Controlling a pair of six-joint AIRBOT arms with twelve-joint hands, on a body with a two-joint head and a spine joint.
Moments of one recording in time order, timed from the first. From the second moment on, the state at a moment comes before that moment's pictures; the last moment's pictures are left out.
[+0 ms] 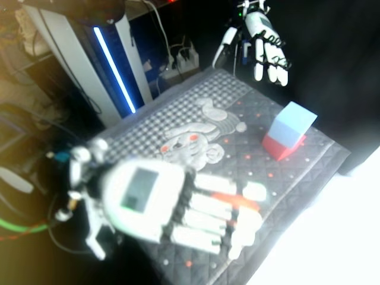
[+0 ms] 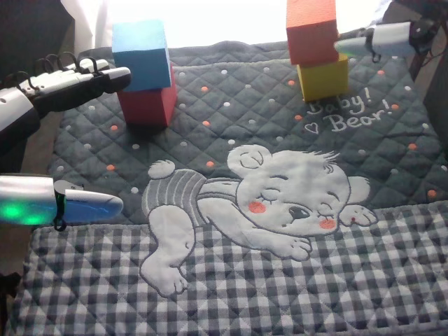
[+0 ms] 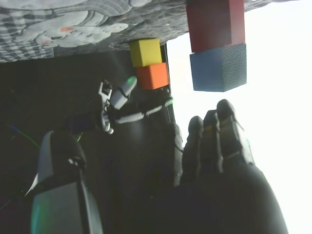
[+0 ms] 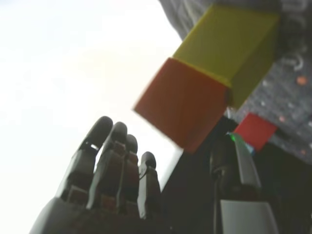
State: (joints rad) left arm 1.10 -0.77 0.94 -0.14 -1.10 0.74; right arm -0.37 -1.18 1.49 -0.12 0.65 -0.70
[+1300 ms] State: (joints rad) left arm 1.18 -0.81 0.90 -0.28 -1.49 0.70; right arm -1.08 -0.87 1.01 0.11 1.53 -0.69
